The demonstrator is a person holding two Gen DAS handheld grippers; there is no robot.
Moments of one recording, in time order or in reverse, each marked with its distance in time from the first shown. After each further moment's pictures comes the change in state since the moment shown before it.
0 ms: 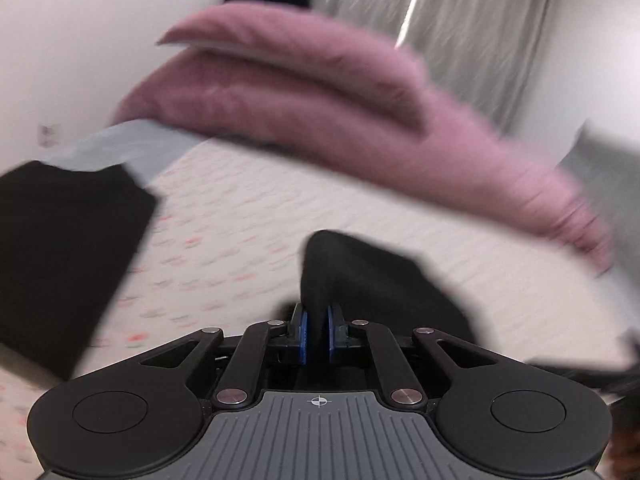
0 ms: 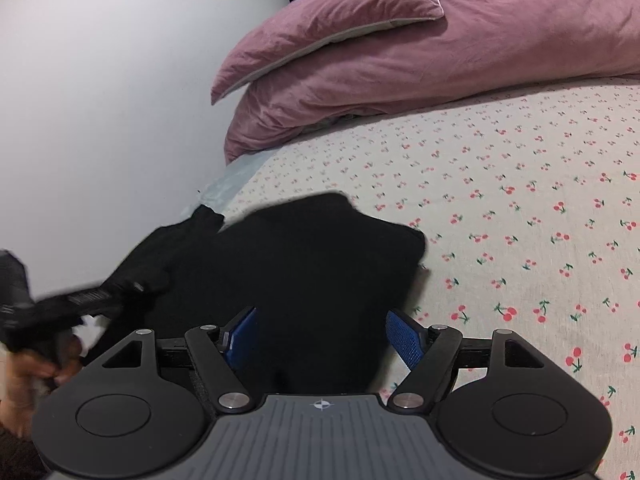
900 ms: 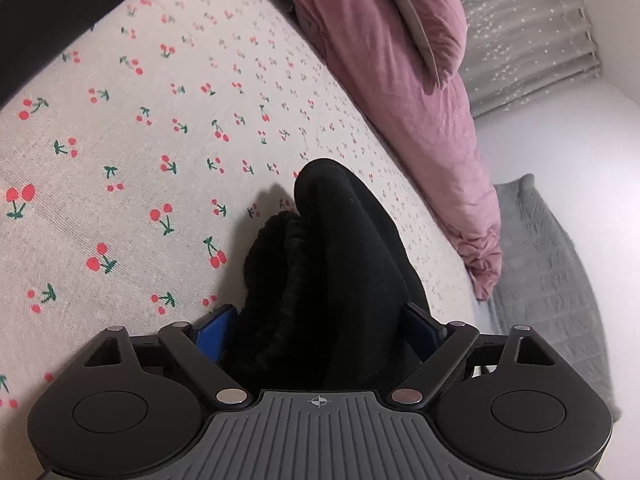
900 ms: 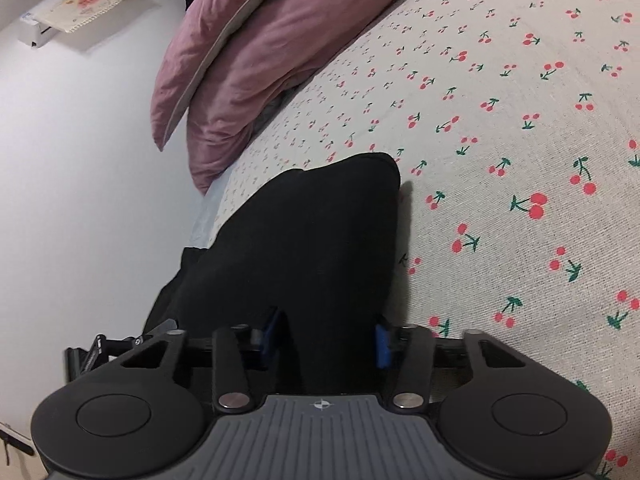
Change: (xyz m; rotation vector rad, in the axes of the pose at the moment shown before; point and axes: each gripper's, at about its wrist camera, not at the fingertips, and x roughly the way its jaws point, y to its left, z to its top) left arm 0.094 0.072 -0.031 -0.480 0.291 -0.478; right arm 0.048 -0.045 -0.027 0.434 0.029 0.101
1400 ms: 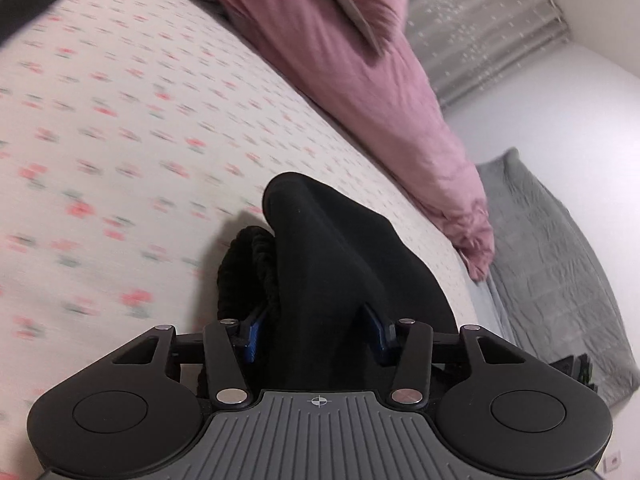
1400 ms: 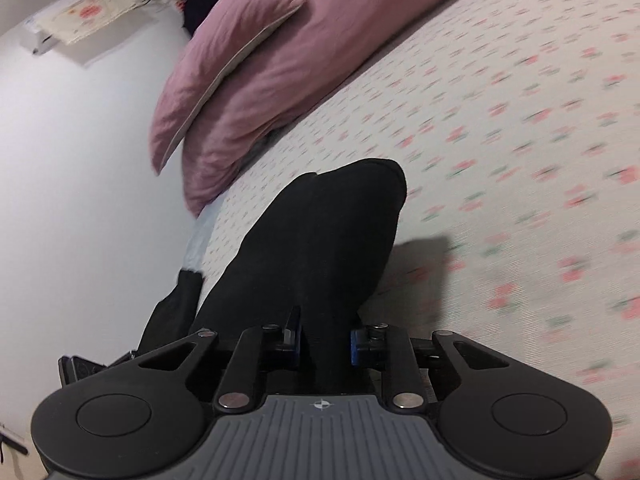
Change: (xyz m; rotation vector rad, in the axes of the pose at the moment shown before) left arm 0.040 -0.081 -0.052 0.129 -0.018 -0.019; right arm -0.098 -0.040 0.033 0.002 -0.074 -0.053
